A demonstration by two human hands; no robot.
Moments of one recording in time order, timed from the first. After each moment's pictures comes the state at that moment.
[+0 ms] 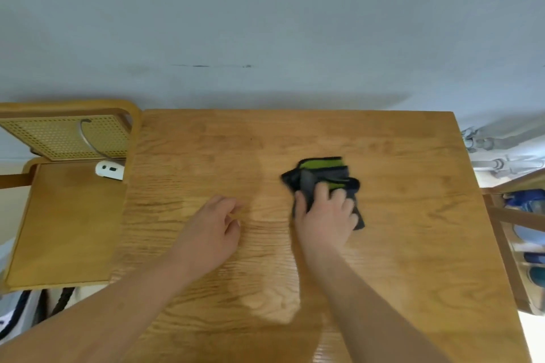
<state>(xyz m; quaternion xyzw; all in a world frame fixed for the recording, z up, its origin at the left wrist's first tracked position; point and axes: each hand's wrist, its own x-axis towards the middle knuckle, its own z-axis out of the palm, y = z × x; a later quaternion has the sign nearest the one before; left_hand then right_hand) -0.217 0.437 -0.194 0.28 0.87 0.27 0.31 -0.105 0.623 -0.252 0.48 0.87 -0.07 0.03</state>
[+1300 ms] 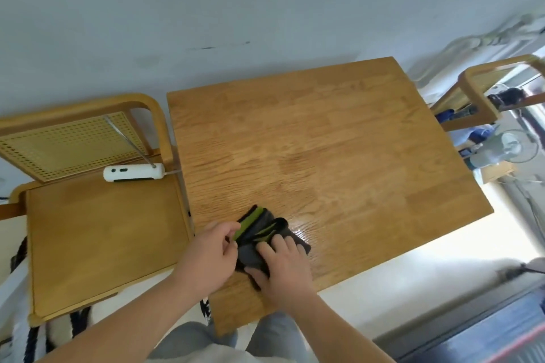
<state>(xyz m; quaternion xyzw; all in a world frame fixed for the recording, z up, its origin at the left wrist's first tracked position) -0.207 0.192 -0.191 0.35 0.80 0.29 0.38 -0.032 0.285 -0.248 0.31 0.94 -0.16 0.06</state>
